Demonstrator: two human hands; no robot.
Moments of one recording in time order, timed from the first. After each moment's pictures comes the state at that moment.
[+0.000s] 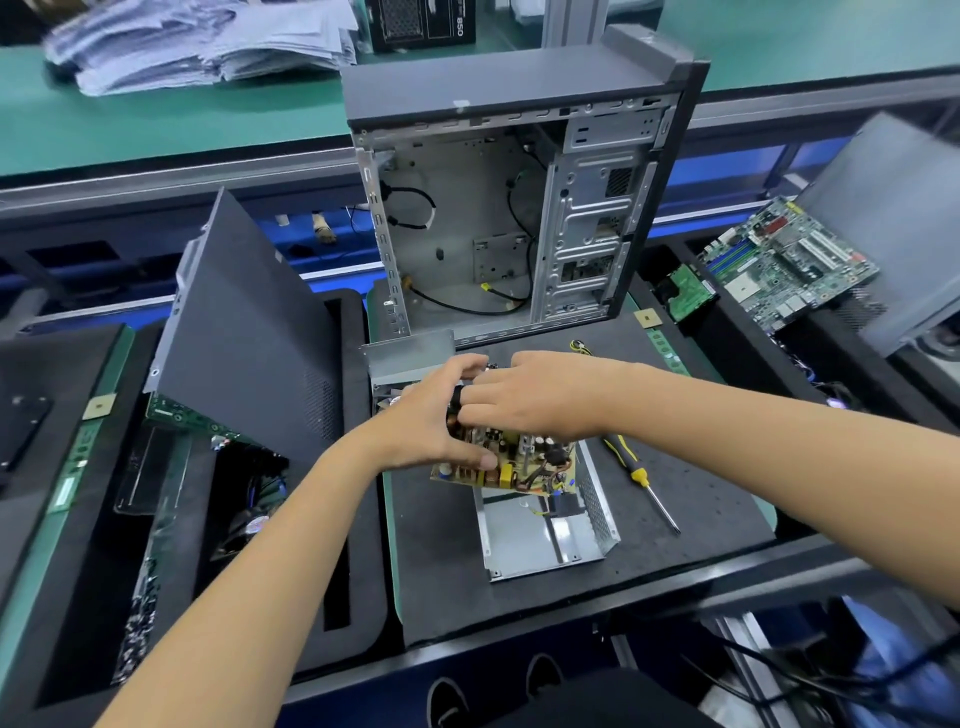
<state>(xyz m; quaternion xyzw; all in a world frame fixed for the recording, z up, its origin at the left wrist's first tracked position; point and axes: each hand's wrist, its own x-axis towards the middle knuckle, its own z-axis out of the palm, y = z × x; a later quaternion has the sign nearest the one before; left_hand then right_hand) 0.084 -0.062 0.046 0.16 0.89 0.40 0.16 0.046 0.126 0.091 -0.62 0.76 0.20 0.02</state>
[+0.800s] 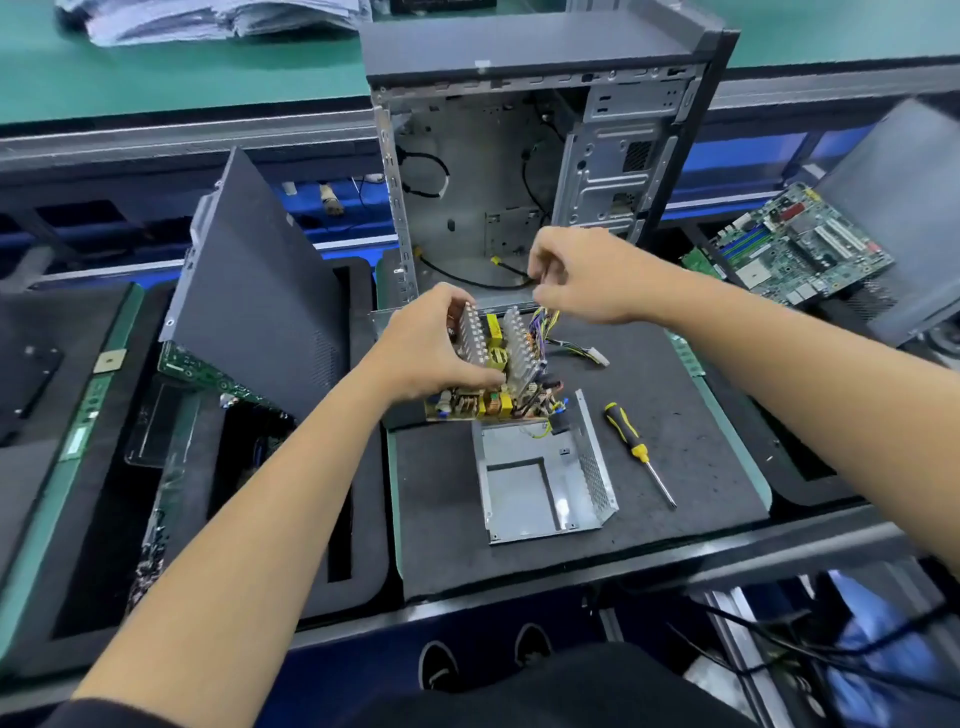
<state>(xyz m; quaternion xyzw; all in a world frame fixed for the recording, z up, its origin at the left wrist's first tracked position) 0.077 -0.062 0.068 0.08 0.92 0.38 0.00 0.024 0.140 0.145 -0.28 0.94 -0.17 0.09</state>
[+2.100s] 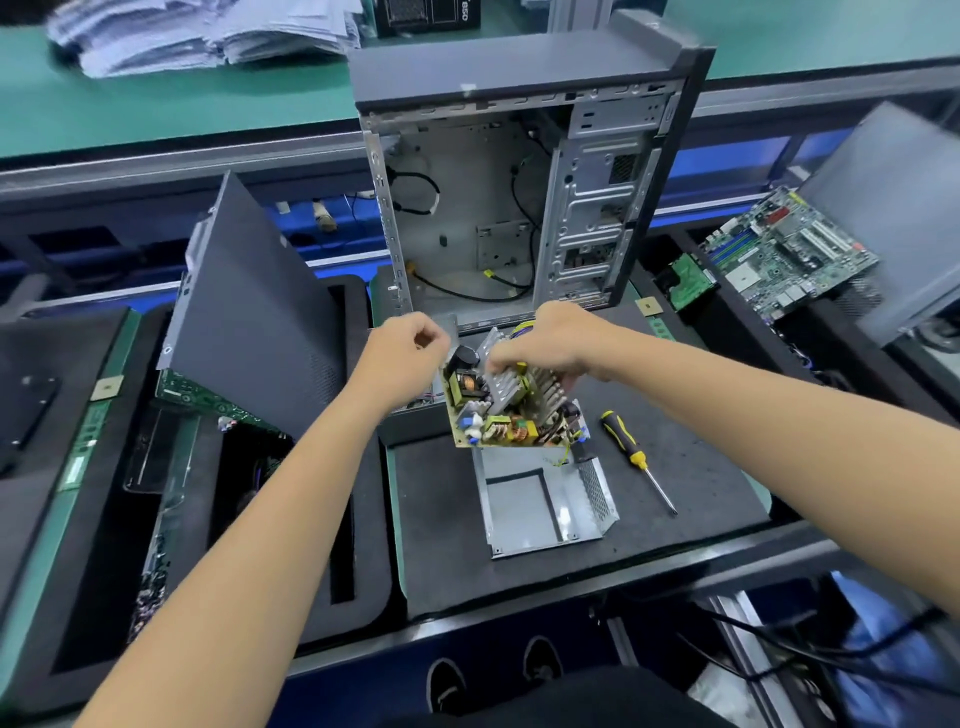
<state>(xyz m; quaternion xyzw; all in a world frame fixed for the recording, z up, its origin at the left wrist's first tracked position) 0.076 -0.065 0.072 -0.06 0.90 0.43 0.00 0.036 0.119 0.104 -0.05 0.93 -0.28 0.23</state>
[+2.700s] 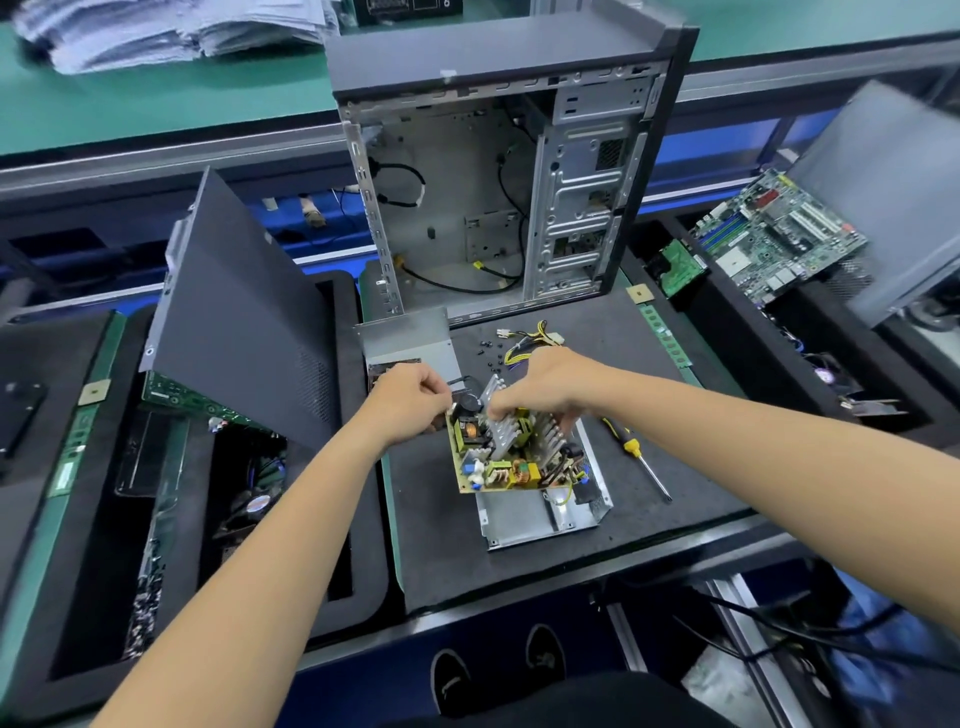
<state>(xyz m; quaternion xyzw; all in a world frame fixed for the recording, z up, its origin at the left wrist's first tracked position) 0.089 -0.060 0.026 -0.10 0.87 0.46 0.14 0.057 0.127 0.065 -0.04 0.92 -0.25 0.31</state>
